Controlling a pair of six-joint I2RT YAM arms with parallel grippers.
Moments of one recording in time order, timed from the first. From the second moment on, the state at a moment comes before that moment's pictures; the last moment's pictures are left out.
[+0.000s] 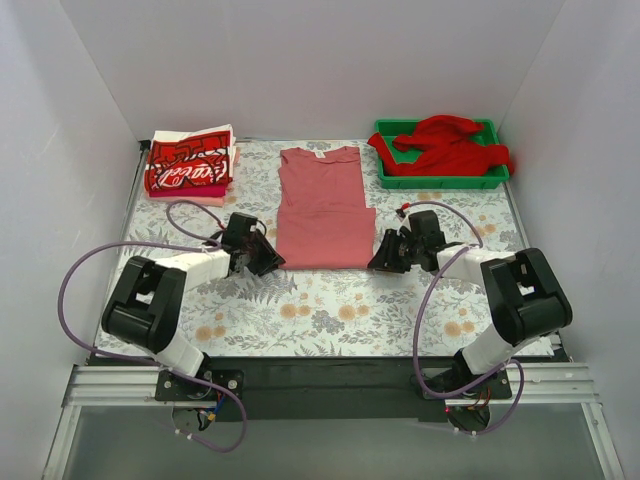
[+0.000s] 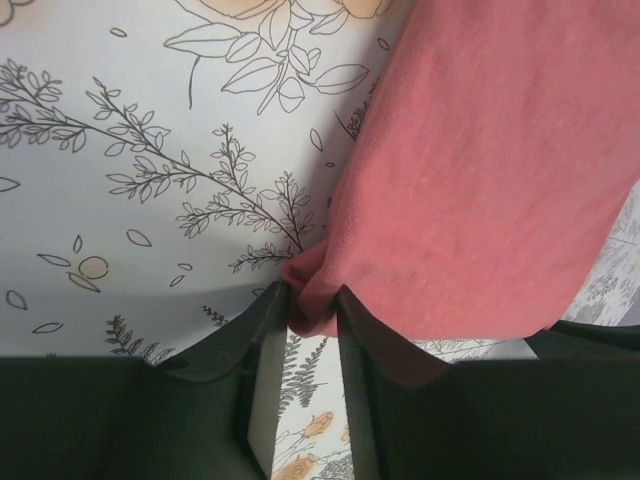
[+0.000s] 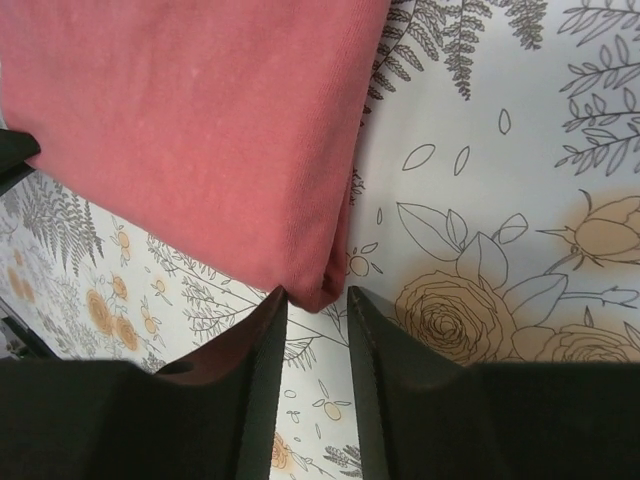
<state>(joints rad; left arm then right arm) -0.36 1.57 0.71 -0.07 0.11 -0.99 0.35 1.58 0.67 0.06 -0.42 0.53</state>
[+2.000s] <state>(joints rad) -0.53 1.00 0.88 -0.50 -0.24 -1.08 0.33 1.20 0.94 -0.40 -0.67 0.39</state>
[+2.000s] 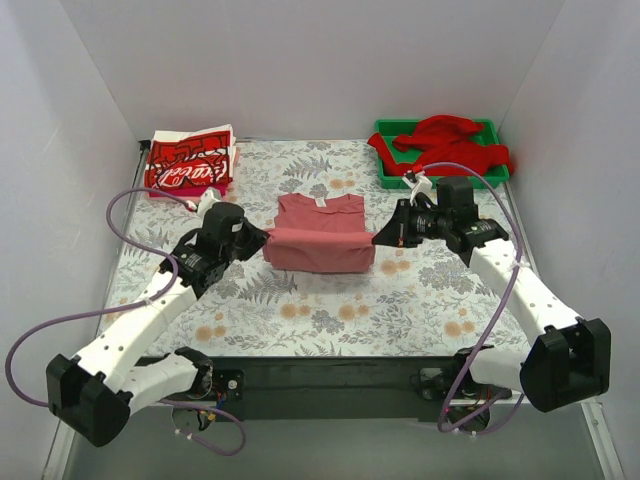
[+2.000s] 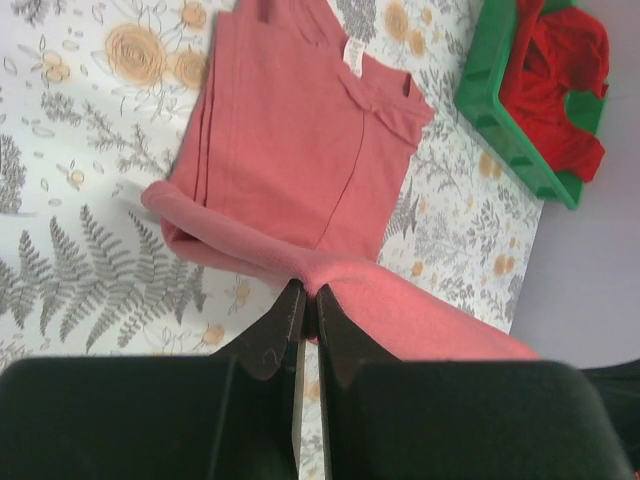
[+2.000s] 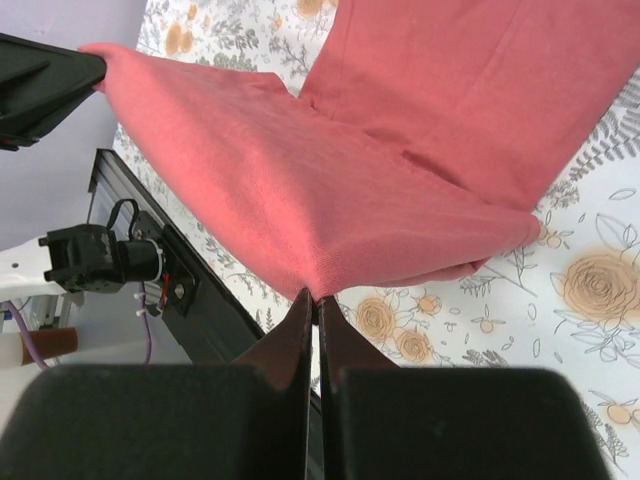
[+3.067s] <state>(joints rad) -0.21 1.77 1.29 -0.26 0.03 -0.89 0.18 1.96 1.50 -0.27 -0.88 0.41</state>
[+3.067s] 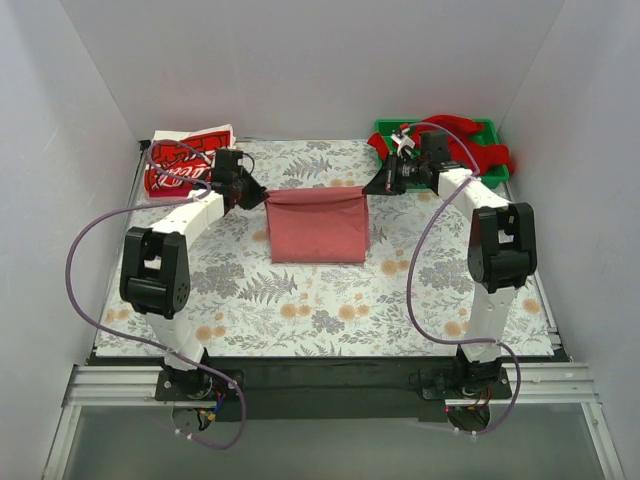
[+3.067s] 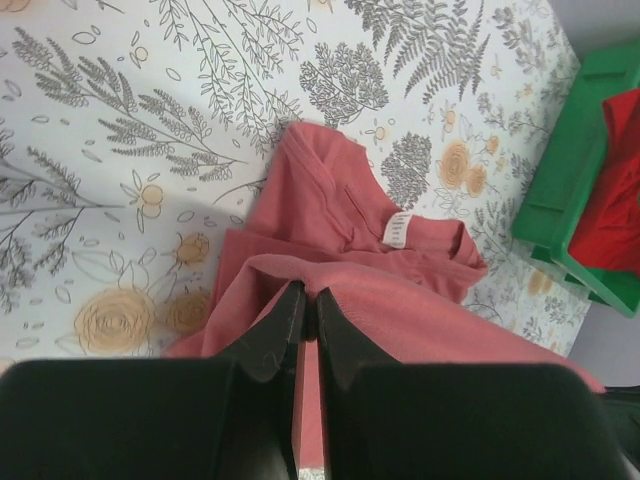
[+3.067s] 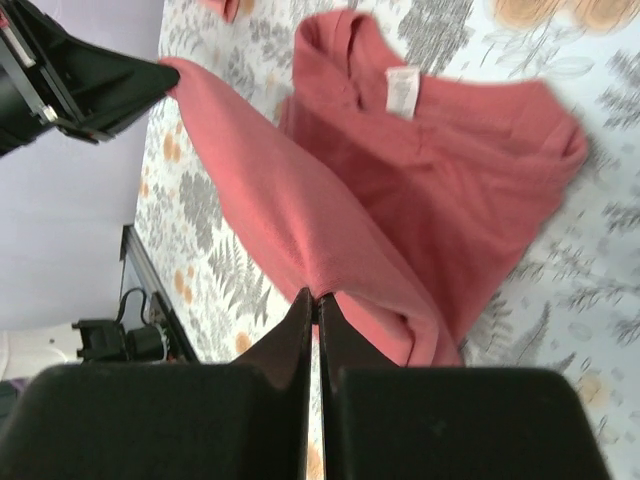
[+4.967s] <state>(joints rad) -0.45 1.09 0.57 -0.25 0.09 -0.95 0.66 1.36 0.66 -0.12 -0.35 0.36</state>
